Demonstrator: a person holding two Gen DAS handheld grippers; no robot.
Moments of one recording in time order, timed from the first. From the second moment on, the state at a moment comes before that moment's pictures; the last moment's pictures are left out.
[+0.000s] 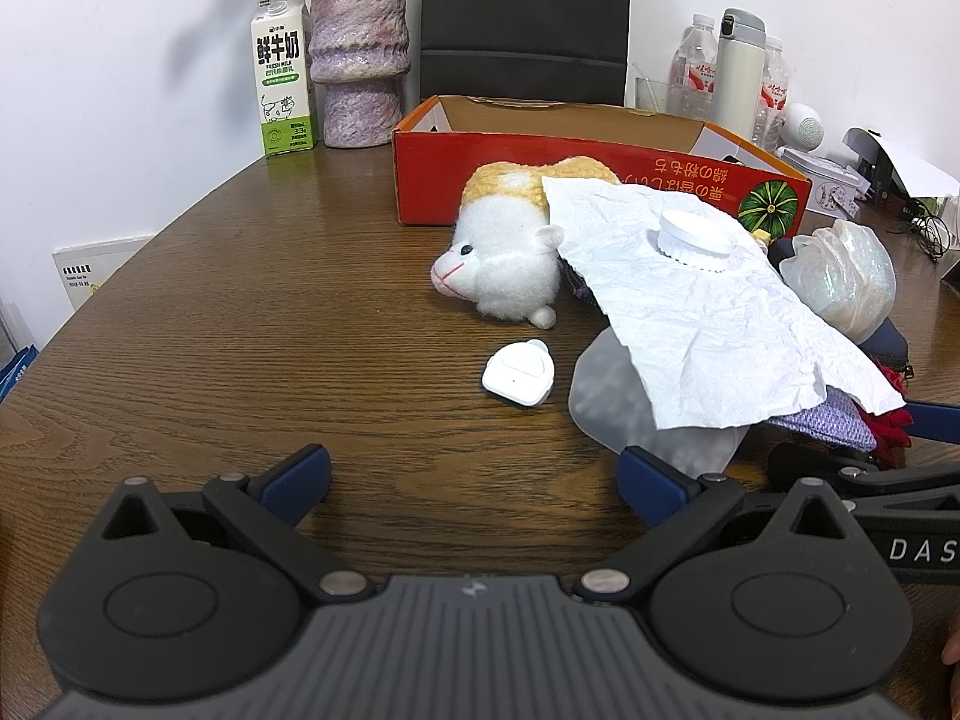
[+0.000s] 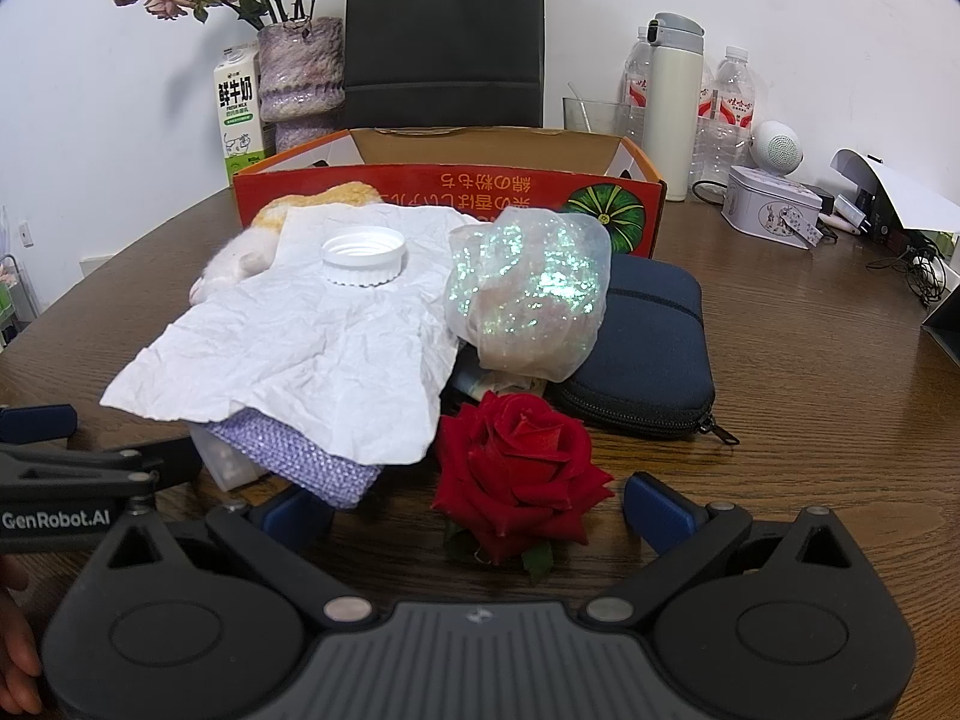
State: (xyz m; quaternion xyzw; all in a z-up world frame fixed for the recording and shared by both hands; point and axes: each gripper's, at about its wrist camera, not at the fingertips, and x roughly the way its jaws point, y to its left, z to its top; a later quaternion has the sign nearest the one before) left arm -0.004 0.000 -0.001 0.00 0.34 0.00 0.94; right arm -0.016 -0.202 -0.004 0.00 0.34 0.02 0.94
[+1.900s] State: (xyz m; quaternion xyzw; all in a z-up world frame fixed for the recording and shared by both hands) left arm 0.024 -0.045 0.086 0.01 0.26 -0.16 0.95; right arm -0.027 -0.257 0.066 0.04 0.25 0.08 0.97
